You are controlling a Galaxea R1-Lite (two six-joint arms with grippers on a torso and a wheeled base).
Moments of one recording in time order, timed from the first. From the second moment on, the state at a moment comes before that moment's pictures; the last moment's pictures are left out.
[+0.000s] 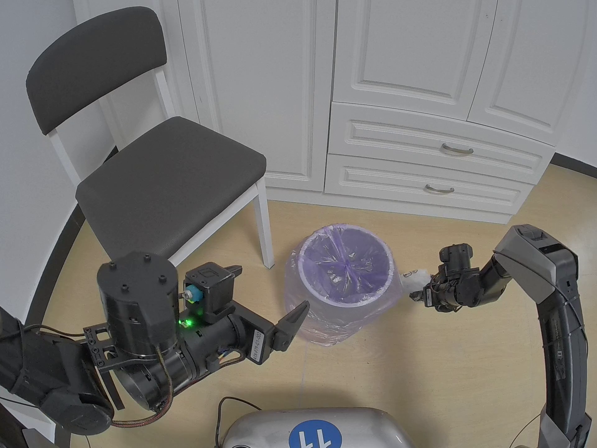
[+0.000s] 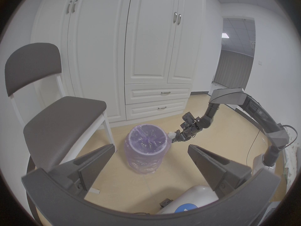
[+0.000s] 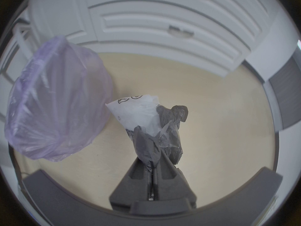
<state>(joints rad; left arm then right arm) -0.82 1.66 -0.51 -0.91 0.24 0.01 0.08 2.63 -1.40 -0.44 -0.19 -0.01</state>
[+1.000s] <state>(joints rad) -0.69 1.50 -0.44 -1.17 0.27 0.22 0.08 2.09 -0.71 -1.55 -0.29 -0.67</state>
